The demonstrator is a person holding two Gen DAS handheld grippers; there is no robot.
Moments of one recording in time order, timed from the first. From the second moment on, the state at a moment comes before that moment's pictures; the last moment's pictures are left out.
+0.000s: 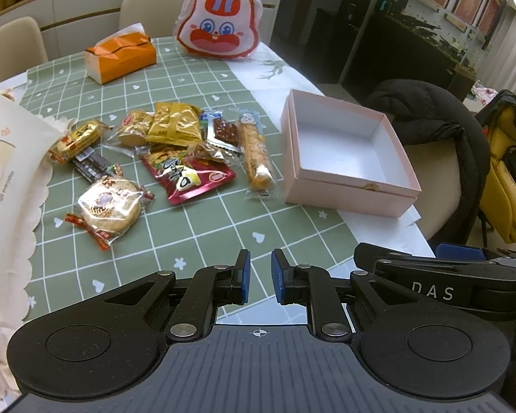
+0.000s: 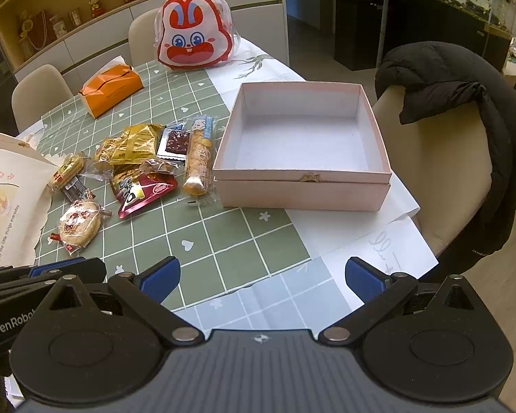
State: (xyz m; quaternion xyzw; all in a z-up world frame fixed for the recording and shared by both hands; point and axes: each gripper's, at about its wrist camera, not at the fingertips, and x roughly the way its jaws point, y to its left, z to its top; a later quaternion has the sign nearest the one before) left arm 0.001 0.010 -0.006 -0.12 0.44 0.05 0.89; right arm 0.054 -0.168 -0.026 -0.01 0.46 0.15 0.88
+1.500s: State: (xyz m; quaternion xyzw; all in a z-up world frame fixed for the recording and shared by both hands) left arm 0.000 0.019 -0.013 -0.14 0.45 0.06 0.88; right arm 0.056 -0.165 -0.030 -0.02 0.47 0.15 0.87
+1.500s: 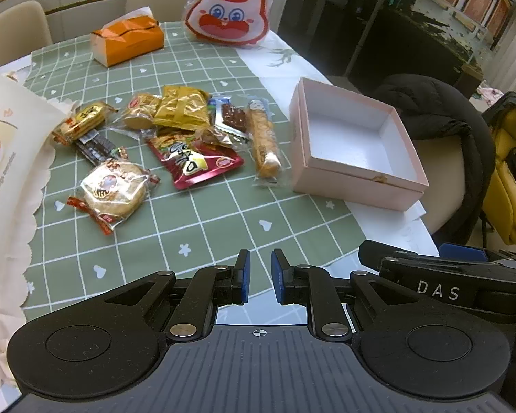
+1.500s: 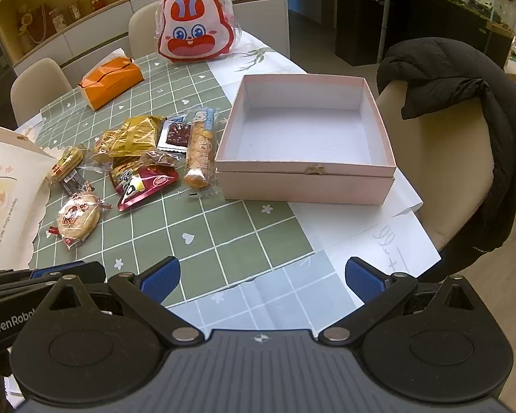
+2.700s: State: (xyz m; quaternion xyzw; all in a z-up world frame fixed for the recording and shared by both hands) left arm 0.079 0.176 -0.067 -0.19 0.40 0.07 0.90; right arm 0.105 -0.099 -0.101 -0.04 0.48 0.19 0.86
